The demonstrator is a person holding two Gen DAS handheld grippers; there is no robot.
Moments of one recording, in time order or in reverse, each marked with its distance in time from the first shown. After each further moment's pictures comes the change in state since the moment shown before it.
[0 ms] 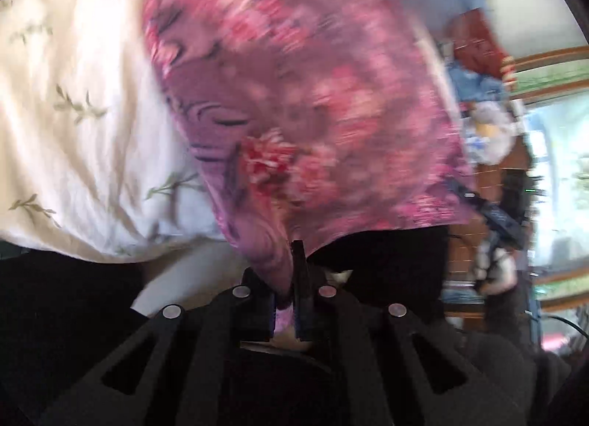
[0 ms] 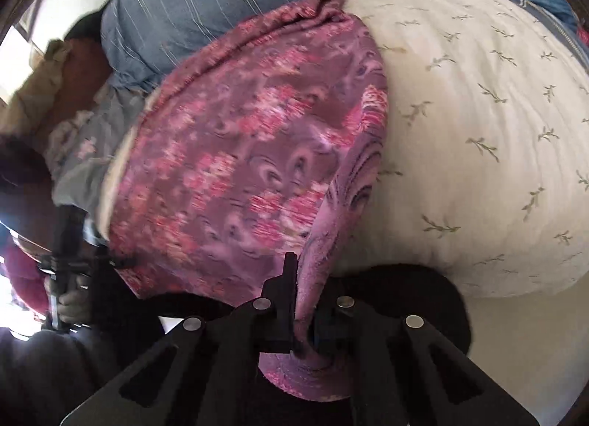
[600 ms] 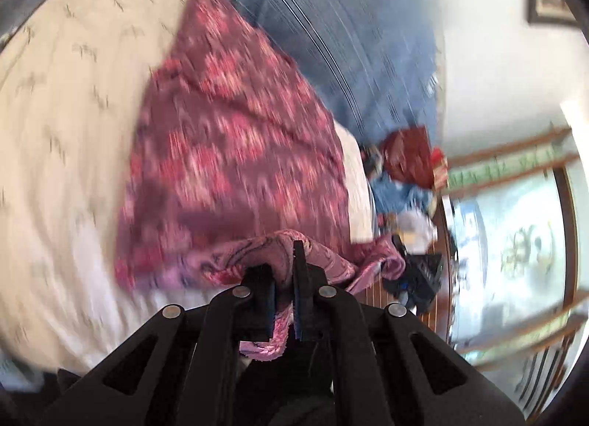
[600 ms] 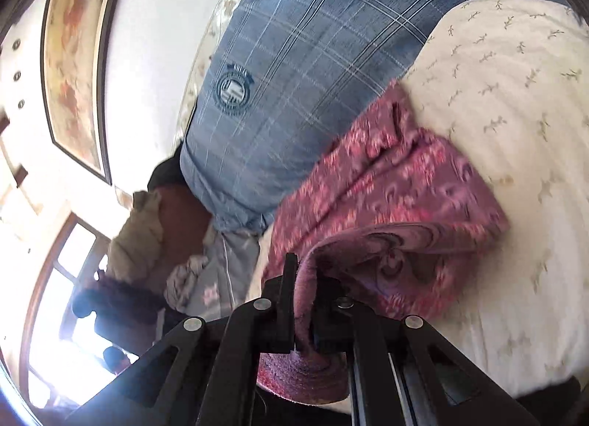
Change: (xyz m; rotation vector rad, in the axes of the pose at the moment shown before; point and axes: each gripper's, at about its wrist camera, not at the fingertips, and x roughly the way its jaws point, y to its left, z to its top) left arm -0.079 0.016 0.114 -0.183 -0.273 -0.264; right arm -0.008 -0.002 0.106 0.292 -0.379 0.477
